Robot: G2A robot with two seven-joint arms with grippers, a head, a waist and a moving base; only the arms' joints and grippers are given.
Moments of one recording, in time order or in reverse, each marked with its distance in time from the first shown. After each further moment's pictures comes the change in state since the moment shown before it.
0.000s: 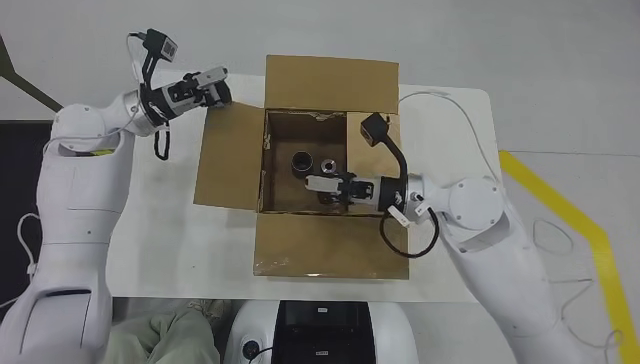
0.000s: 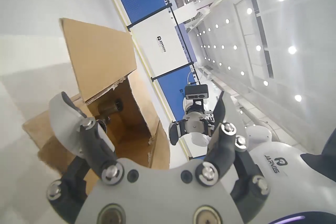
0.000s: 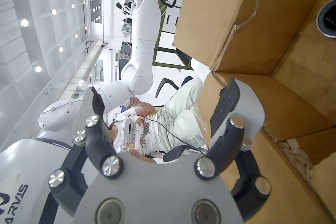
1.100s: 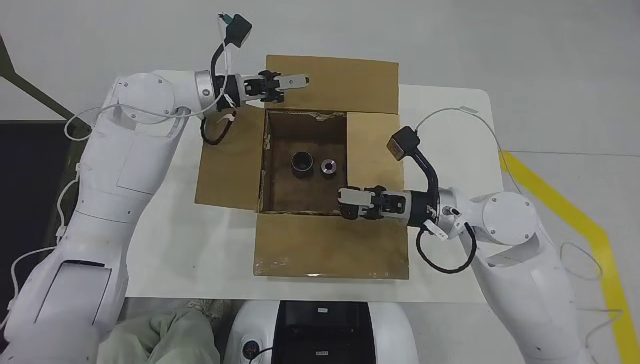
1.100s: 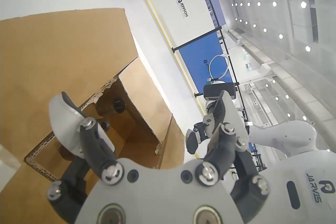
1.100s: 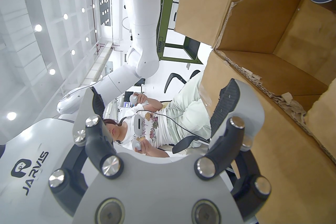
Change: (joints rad) left arm -0.175 -0.044 0.300 -0.072 0.209 0.107 0.106; right arm -0.122 0.044 0.126 -0.068 0.073 -0.013 0.082
